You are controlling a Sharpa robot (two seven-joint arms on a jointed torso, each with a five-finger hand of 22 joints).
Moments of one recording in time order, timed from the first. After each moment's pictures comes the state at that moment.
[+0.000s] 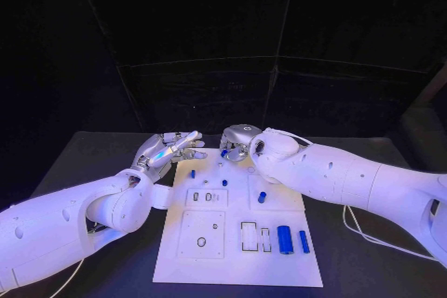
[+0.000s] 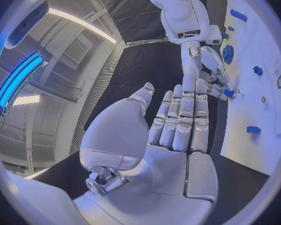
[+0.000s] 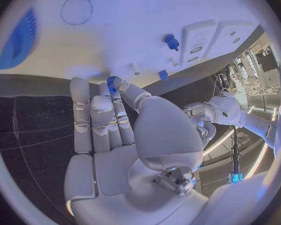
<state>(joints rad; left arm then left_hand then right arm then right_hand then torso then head) 1.16 -0.87 0.00 1.62 -0.01 -0.33 0.49 1.25 0.02 0.16 0.09 0.05 0.96 0.21 0.11 0.07 1.09 0.15 0.14 0.07 1.21 0.09 0.25 0.25 0.18 0.95 0.21 0.32 0.14 1.28 -0.37 -0.03 1.04 -1.61 -0.24 -0.12 1.25 0.00 0.47 -0.24 0.09 1.10 0.15 0.07 0.07 1.19 0.08 0.11 0.07 1.47 -0.01 1.07 0.86 0.16 1.13 0.09 1.07 0.64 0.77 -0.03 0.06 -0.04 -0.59</state>
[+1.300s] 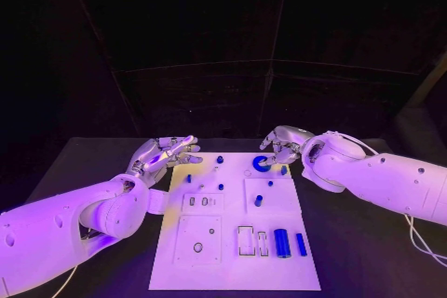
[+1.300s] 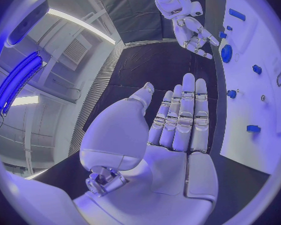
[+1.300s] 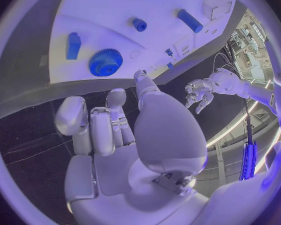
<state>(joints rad) 1.16 -0.89 0.00 1.62 -0.01 -0.32 0.48 1.25 0.02 0.16 0.08 0.05 0.96 0.21 0.11 0.07 1.09 0.15 0.13 0.07 1.21 0.09 0.25 0.26 0.18 0.95 0.21 0.32 0.14 1.28 -0.78 0.00 1.38 -1.41 -0.25 -0.21 1.30 -0.13 0.01 0.13 0.24 0.87 0.15 0.12 0.07 1.29 0.06 1.00 0.80 1.47 -0.02 1.41 1.25 0.12 1.30 0.09 1.33 1.02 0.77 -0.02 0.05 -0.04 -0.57</state>
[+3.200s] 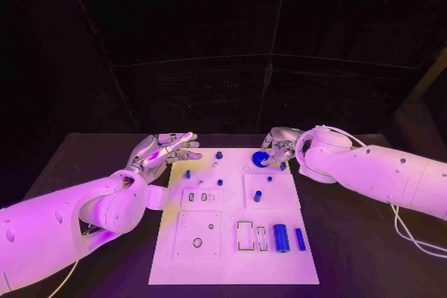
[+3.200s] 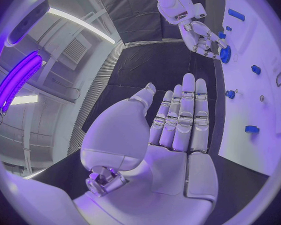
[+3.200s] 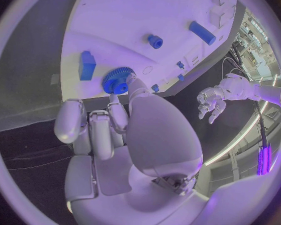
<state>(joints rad) 1.16 -0.88 0.00 1.61 -0.01 -0.31 0.47 1.26 0.04 0.17 0.07 0.05 0.96 0.21 0.10 0.07 1.09 0.15 0.13 0.07 1.21 0.09 0.24 0.26 0.18 0.95 0.21 0.32 0.13 1.28 -0.71 0.01 1.30 -1.42 -0.11 -0.30 1.44 -0.06 0.00 0.19 0.25 0.85 0.16 0.21 0.07 1.36 0.07 1.30 1.19 1.47 -0.01 1.48 1.31 0.10 1.32 0.11 1.39 1.11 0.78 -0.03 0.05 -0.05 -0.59</state>
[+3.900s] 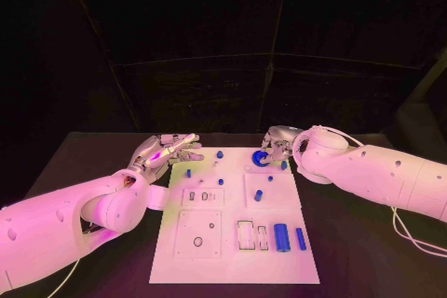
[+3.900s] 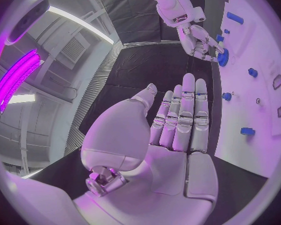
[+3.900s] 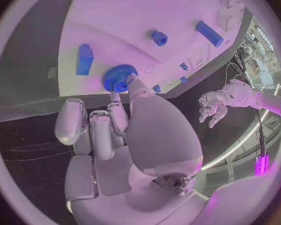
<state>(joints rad) 1.16 -0.88 0.00 1.61 -0.01 -0.30 0.44 1.27 0.05 0.18 0.06 0.05 0.96 0.21 0.10 0.07 1.09 0.15 0.12 0.07 1.21 0.09 0.24 0.27 0.18 0.95 0.21 0.31 0.13 1.28 -0.69 0.01 1.30 -1.50 -0.13 -0.34 1.45 -0.03 0.06 0.15 0.19 0.94 0.13 0.25 0.07 1.38 0.05 1.31 1.22 1.47 -0.02 1.48 1.31 0.10 1.33 0.09 1.39 1.12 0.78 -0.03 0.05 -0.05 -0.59</state>
